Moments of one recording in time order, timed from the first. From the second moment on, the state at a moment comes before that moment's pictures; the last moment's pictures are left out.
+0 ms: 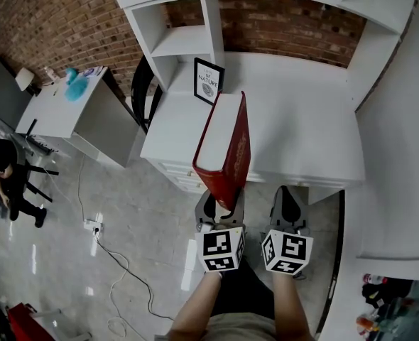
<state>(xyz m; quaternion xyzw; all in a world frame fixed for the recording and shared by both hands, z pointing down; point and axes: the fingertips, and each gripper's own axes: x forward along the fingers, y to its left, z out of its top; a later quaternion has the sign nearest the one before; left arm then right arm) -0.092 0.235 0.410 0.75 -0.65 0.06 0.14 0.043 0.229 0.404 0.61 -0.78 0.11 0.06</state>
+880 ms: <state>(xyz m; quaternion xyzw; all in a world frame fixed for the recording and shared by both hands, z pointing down) -0.095 0.122 0.422 0.77 -0.62 0.07 0.15 0.035 0.119 0.415 0.63 -0.77 0.12 0.07</state>
